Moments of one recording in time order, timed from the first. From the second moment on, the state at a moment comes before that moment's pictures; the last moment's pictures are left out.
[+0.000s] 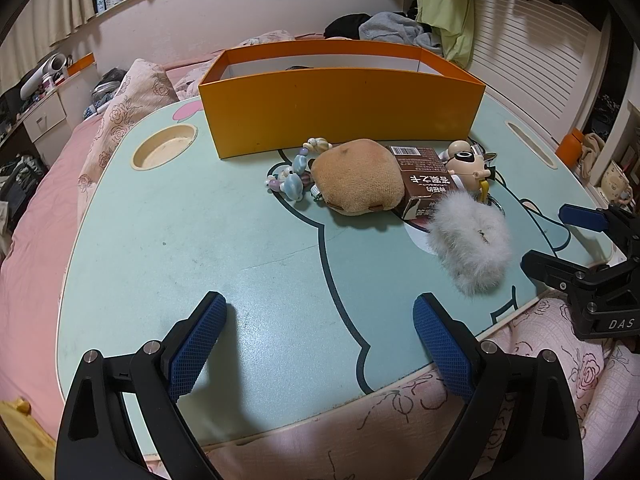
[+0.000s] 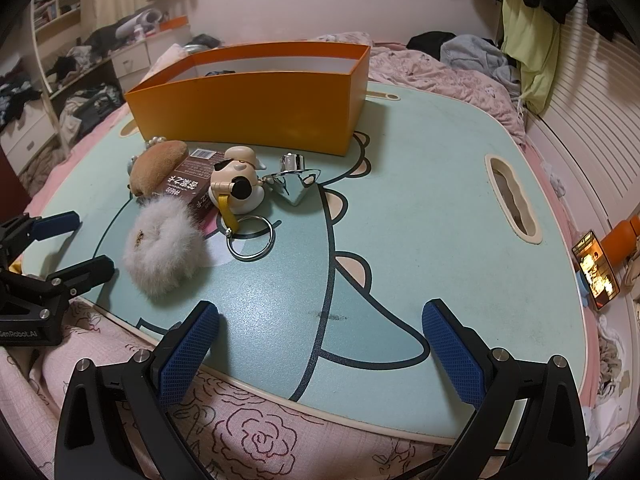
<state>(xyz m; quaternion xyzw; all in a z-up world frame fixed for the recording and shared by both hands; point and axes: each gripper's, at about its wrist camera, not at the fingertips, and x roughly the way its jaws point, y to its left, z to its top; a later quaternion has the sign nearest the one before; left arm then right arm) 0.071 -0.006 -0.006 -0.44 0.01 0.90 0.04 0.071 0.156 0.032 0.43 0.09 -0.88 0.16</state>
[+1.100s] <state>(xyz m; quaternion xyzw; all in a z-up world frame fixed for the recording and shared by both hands) 0.076 -0.017 -0.003 -0.43 -0.01 0.90 0.01 0.072 0.073 0.062 0.38 0.16 -0.86 0.30</state>
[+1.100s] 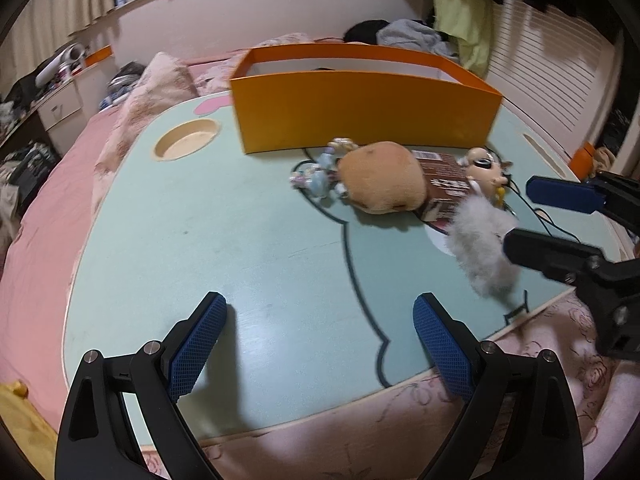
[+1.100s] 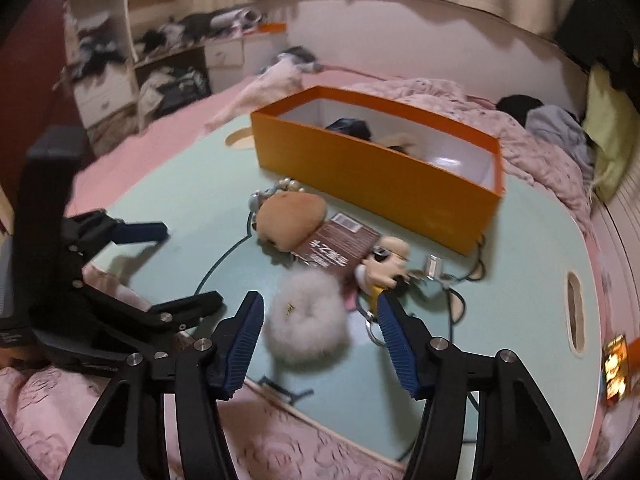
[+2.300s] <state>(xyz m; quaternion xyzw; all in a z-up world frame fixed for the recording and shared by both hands) 0.048 -0.026 0.035 -0.39 -0.03 0.92 0.06 0.075 0.149 0.037 0.40 0.05 -0.89 0.20</state>
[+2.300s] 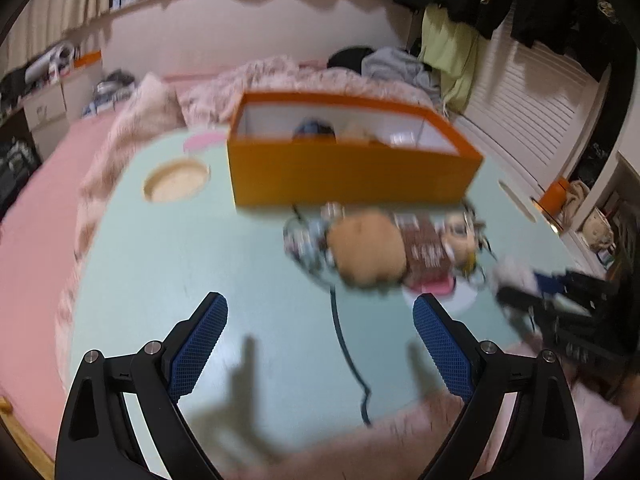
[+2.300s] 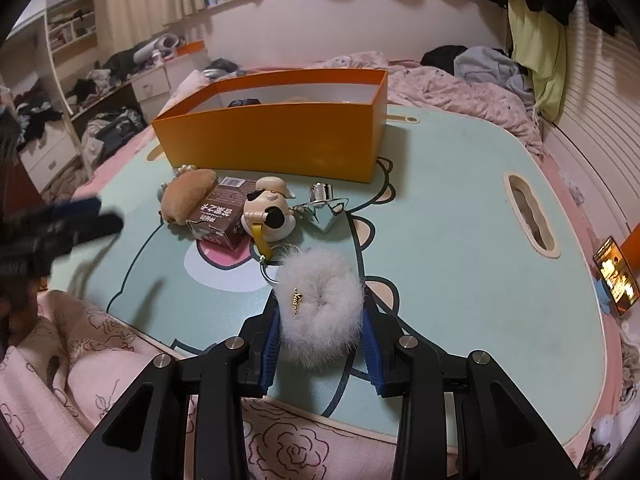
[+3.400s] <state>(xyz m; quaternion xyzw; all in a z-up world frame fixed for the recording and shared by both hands) 0.045 -0.009 0.060 -0.36 -0.07 0.91 0.17 0.075 0.149 0.037 0.40 0.05 -0.89 0.20</state>
